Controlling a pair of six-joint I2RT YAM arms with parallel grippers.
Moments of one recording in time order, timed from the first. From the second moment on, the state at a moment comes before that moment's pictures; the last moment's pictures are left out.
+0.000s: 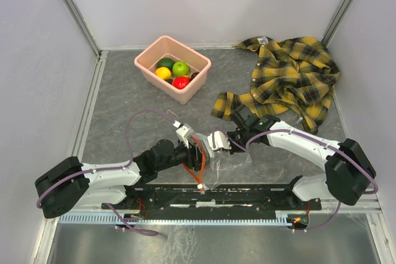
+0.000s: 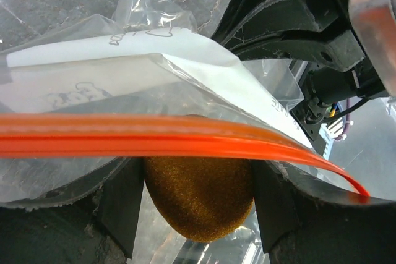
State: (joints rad) left arm -1.00 1.13 0.23 0.61 0.11 -0.59; right arm 0.75 1.37 0.85 -0.63 -0.45 -1.01
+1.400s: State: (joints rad) left arm -0.75 0.82 0.24 0.34 0.20 -0.67; right arm 0.62 1.30 0.85 -0.66 -0.49 -1.03
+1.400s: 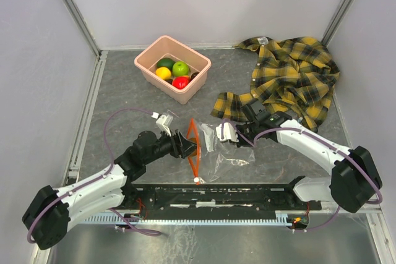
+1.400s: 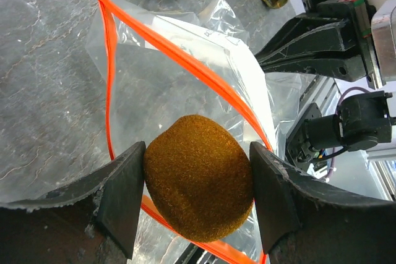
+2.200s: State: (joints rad) left arm -0.69 0.78 0.43 -0.08 0.22 -0.64; right arm 0.61 1.30 0.85 -0.66 -0.47 -1.03
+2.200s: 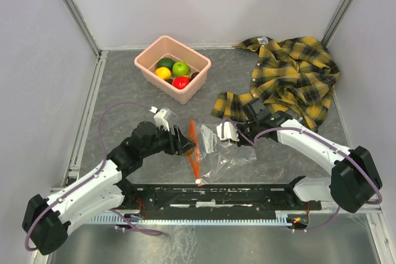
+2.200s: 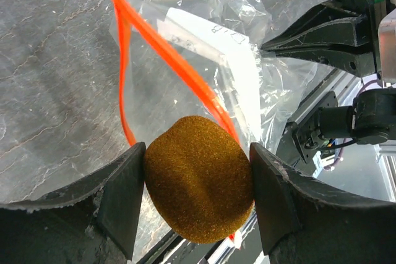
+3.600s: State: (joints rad) left arm -0.26 1.15 0.82 0.17 0.52 -0.64; right arm 0.59 1.30 0.85 -0.66 -0.46 -1.05
